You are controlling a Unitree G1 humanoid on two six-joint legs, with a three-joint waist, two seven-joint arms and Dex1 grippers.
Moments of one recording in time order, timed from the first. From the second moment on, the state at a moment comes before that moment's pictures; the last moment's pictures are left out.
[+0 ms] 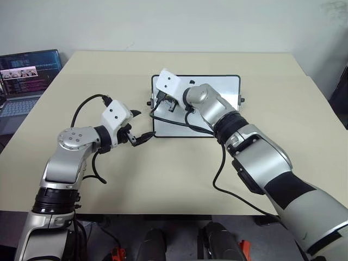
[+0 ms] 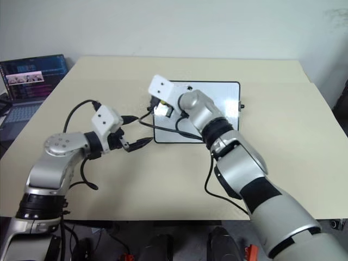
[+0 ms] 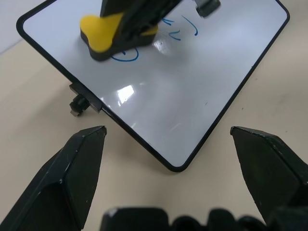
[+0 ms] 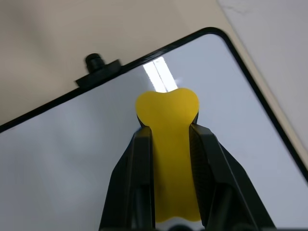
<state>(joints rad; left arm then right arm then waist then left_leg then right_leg) -0.46 0.70 0.03 -0.05 -0.20 0.38 -0.86 -1.43 0.01 0.38 1.15 -0.27 0.19 0.50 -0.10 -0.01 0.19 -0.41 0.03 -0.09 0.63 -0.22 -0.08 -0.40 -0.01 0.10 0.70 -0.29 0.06</state>
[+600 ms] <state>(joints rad) -0.46 0.71 0.03 -0.05 -0.20 0.39 -0.86 -1.36 0.01 0.39 1.07 -0.29 0.26 0.64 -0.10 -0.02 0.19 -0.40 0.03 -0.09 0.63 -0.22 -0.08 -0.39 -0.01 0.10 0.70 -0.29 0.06</state>
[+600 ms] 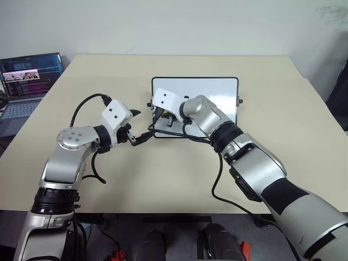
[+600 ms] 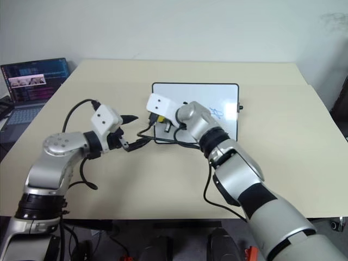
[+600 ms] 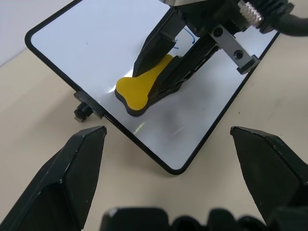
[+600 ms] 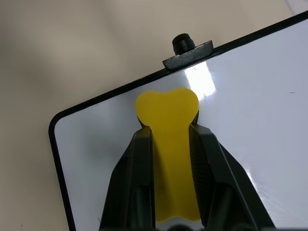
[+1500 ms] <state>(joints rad) -0.60 0.72 -0.03 0.03 -0.22 0.34 -0.95 -0.94 -0.72 0.18 -0.03 -0.08 0.79 0.94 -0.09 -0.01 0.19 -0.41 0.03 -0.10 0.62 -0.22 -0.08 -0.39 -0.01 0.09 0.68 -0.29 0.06</state>
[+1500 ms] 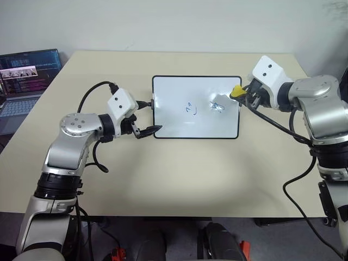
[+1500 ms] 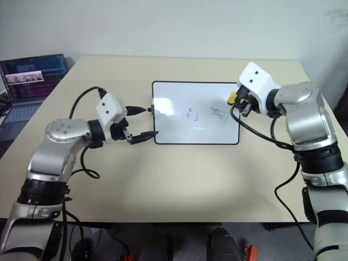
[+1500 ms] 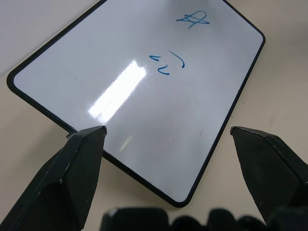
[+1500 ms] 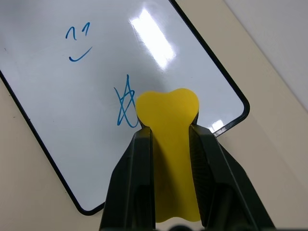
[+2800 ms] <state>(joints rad) -0.62 0.70 -0.04 0.05 -0.22 0.31 -0.97 -0.87 -0.80 0.18 -0.12 -0.01 0.82 0.94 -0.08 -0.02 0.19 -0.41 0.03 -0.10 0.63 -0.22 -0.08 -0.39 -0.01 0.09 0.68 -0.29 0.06</state>
